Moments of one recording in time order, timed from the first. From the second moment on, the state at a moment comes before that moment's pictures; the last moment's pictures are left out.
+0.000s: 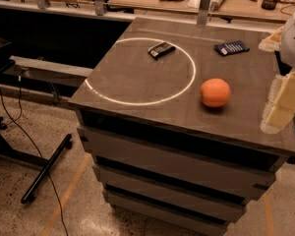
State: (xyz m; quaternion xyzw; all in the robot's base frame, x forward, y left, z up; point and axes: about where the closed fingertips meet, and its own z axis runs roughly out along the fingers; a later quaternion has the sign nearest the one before) arm 0.438 -0.216 0.978 -0.60 0.78 -0.04 0.16
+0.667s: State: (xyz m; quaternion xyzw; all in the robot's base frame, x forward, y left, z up) arm 0.444 -0.219 0.980 -0.60 0.78 -0.04 0.18
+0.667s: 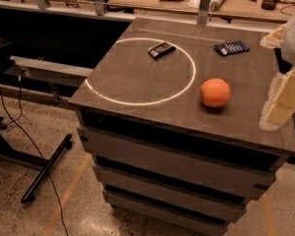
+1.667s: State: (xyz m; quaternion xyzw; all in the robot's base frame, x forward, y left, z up) arm 0.591 -0.296 0.950 -0.57 0.80 -0.03 0.20
